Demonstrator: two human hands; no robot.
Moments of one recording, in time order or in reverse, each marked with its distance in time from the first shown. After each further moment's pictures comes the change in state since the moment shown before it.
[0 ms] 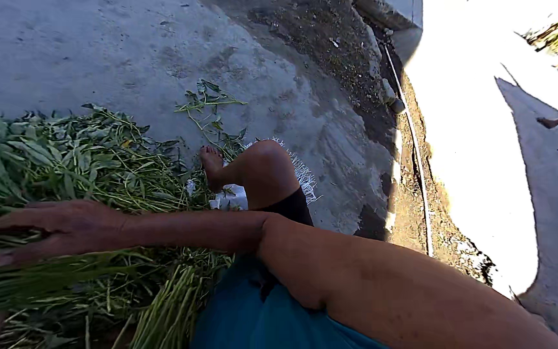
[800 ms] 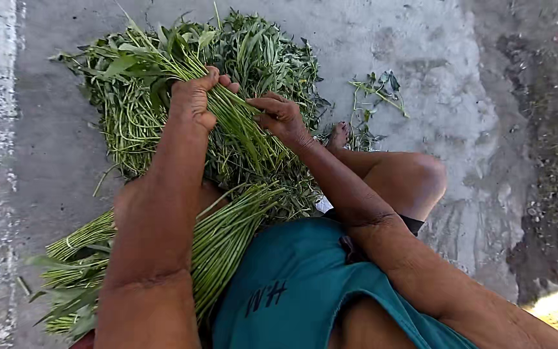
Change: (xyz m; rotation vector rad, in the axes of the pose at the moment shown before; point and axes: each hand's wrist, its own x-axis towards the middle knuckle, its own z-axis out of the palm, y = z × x) left_hand -0.017 0.039 0.016 -0.146 0.521 -0.005; right_hand -0.019 0.005 -0.007 0.101 -0.148 -0.257
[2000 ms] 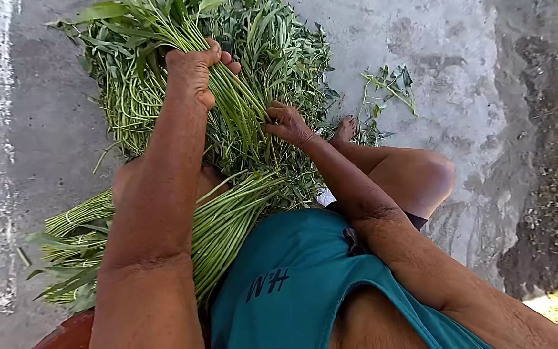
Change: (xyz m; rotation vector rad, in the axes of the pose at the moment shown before) left_hand 0.006 0.007 -0.013 0.106 0.024 0.073; right_hand -0.028 0.044 0.011 -0.211 -0.375 0.205
